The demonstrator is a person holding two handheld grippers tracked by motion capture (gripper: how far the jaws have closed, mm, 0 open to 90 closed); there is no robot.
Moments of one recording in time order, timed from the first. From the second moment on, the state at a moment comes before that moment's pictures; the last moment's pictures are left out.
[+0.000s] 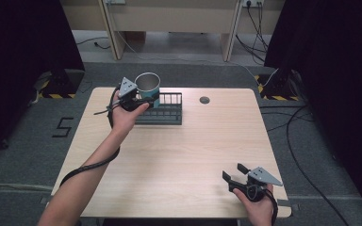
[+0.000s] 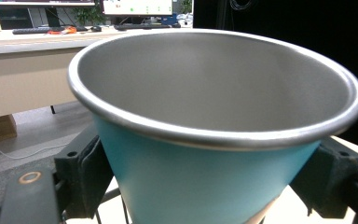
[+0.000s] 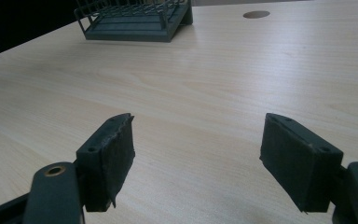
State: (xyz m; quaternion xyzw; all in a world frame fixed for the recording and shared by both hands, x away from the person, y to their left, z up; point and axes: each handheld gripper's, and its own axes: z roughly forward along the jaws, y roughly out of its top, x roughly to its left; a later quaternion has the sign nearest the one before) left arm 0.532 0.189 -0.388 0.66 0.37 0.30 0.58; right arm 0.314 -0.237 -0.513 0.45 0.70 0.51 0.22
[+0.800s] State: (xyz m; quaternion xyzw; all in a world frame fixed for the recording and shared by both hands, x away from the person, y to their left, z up) left arm 0.555 0.191 -0.402 0.66 0.40 0.30 0.56; right arm 0.313 -0.236 -0.513 0.45 0.70 0.51 0.22
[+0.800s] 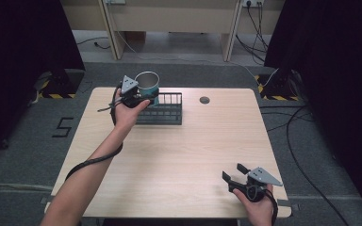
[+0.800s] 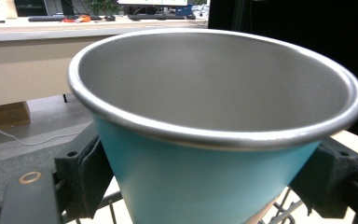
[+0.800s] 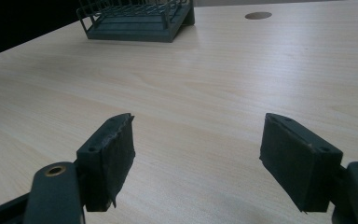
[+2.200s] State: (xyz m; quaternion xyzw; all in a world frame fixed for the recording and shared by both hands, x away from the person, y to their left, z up) left arm 0.580 0.167 -0.425 0.68 0.43 0.28 0.52; right arm 0.312 -0.237 -0.513 0.44 0.70 0.51 0.22
